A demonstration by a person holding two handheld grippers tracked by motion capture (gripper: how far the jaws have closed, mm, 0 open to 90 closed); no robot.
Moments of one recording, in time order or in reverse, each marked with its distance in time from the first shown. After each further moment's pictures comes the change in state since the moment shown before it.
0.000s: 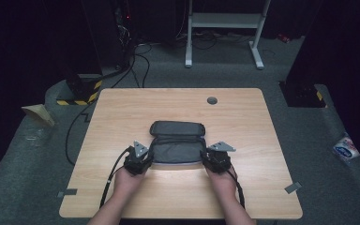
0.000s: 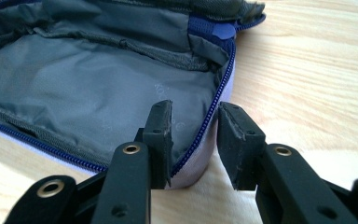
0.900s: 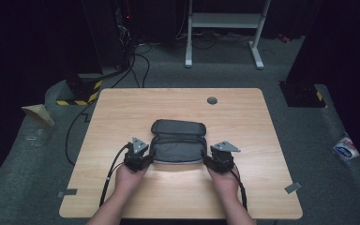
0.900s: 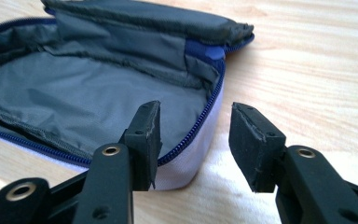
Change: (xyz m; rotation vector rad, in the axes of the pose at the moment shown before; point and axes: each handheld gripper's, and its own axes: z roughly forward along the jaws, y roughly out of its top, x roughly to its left) left arm 0.001 0.010 -0.006 -0.046 -0.023 -0.026; right arm -0.004 0.001 -0.013 -0.040 -0.010 0.029
